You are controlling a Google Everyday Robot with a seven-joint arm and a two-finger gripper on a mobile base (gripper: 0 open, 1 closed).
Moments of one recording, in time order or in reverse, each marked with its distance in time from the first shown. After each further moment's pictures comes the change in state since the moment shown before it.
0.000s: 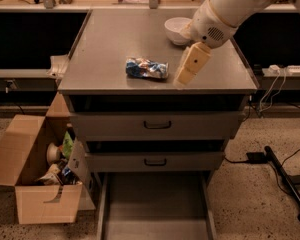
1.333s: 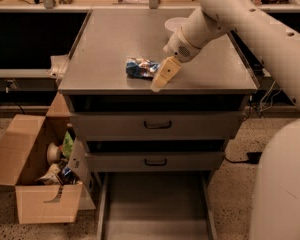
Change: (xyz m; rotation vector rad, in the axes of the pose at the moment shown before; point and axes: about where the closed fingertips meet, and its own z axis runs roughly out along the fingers) arm 0.001 -0.067 0.115 -0.025 -0.066 0.100
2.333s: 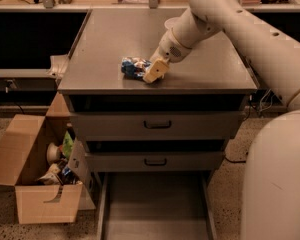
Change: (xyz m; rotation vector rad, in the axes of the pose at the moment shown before) arm -0.015 -0.002 0.020 -0.020 -0.010 -0.025
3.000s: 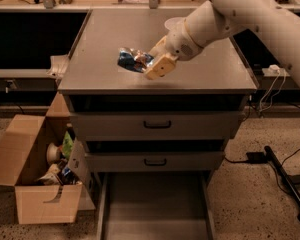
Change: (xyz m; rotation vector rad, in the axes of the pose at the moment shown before) arm -0.028 0.045 -0.046 0.012 -0.160 -0.107
